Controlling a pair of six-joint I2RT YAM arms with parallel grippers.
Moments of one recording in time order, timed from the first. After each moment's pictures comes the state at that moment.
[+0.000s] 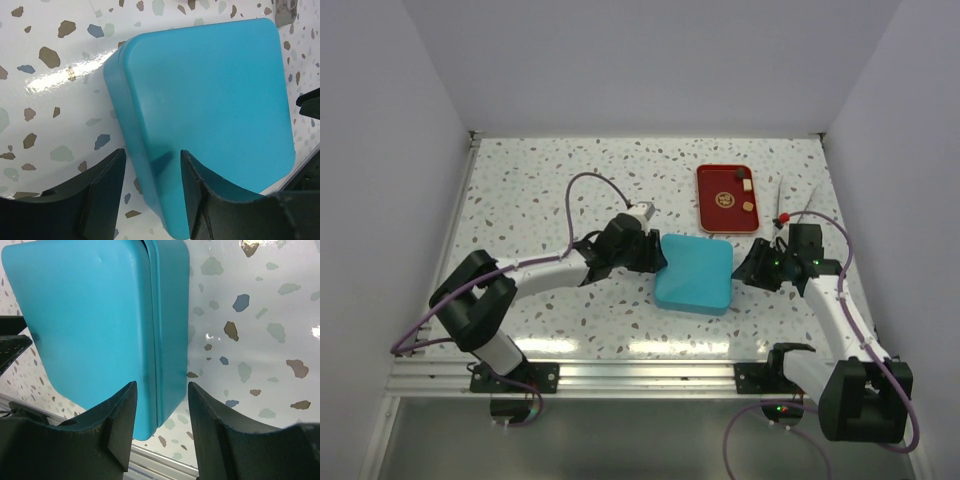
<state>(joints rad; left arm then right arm) -0.81 1.61 0.88 0.06 0.05 -0.62 -0.05 1.03 0.63 -0.61 -0.41 0.37</state>
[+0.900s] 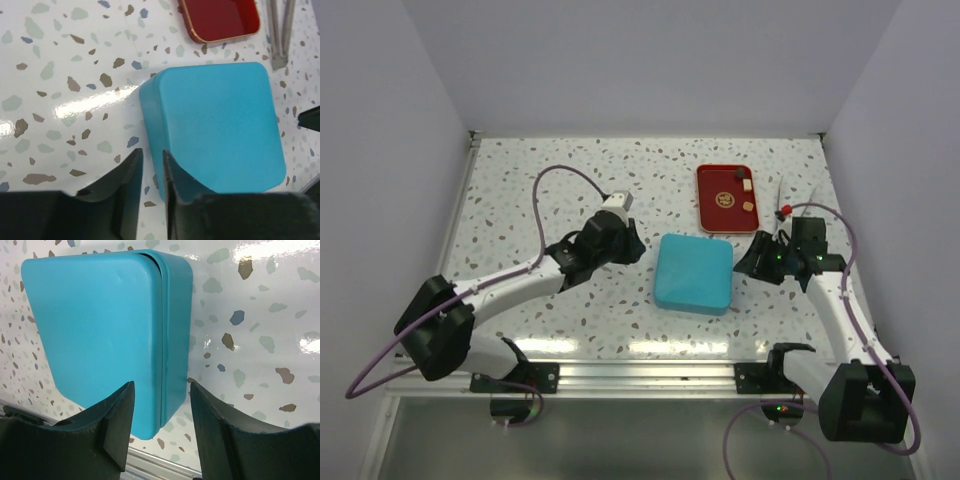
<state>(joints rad) -0.79 1.38 0.84 -0.02 -0.11 -0.61 -0.05 1.02 0.69 -0.64 -0.40 0.35</state>
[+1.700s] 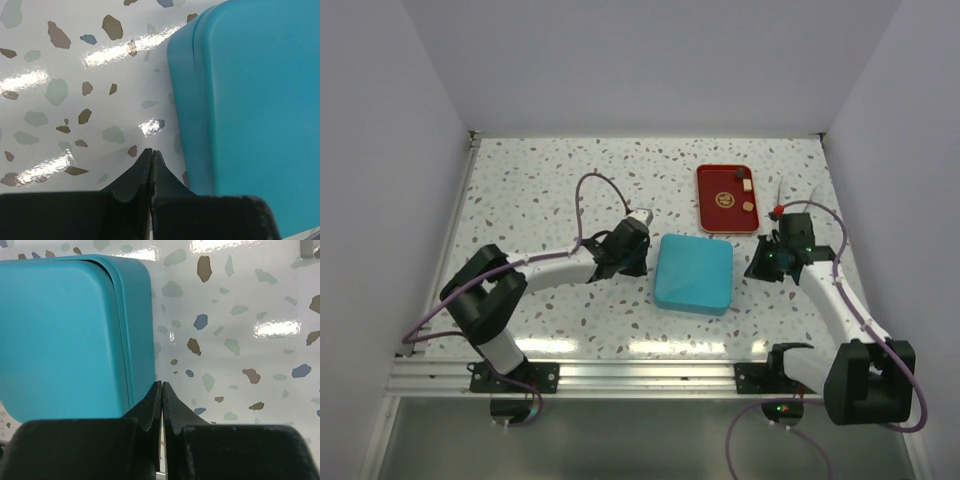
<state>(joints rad) -0.82 1.66 0.94 -0.13 -0.12 -0.57 0.02 1.12 0.71 -0.64 -0.19 0.33</state>
